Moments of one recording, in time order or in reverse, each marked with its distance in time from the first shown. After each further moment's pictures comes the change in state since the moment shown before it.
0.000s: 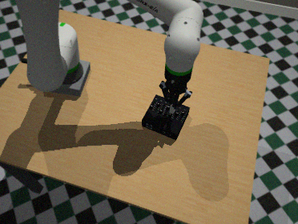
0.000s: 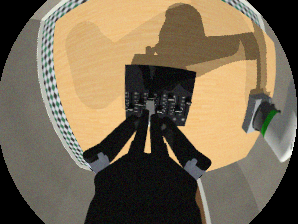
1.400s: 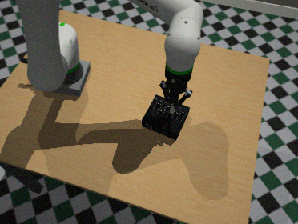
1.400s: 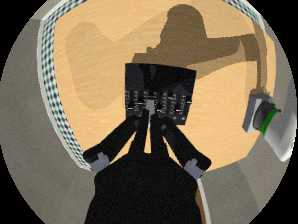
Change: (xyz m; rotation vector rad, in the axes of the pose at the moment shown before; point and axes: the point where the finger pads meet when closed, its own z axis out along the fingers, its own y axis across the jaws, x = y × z) arm -0.003 0.000 0.000 0.000 0.000 0.000
